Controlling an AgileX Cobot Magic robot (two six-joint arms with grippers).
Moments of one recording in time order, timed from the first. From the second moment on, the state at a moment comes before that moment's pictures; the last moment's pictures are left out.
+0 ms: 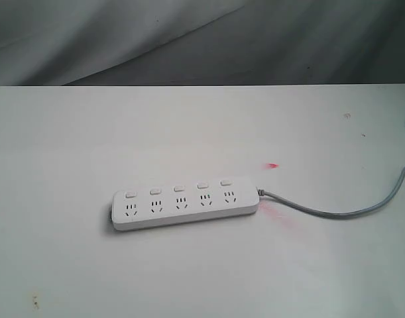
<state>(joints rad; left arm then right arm) -0.09 0.02 -0.06 -0.15 0.39 0.11 -0.08 0.16 0.00 -0.03 -0.15 0.02</state>
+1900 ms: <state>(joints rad) -0.09 0.45 -0.48 -0.16 0.43 0.11 -0.08 0.16 0.00 -0.03 -0.15 0.02</state>
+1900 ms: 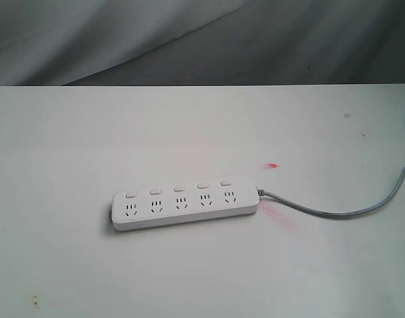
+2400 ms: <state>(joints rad) -0.09 0.45 -0.48 -0.19 0.49 0.11 -0.08 0.16 0.00 -0.03 -0.15 0.02</state>
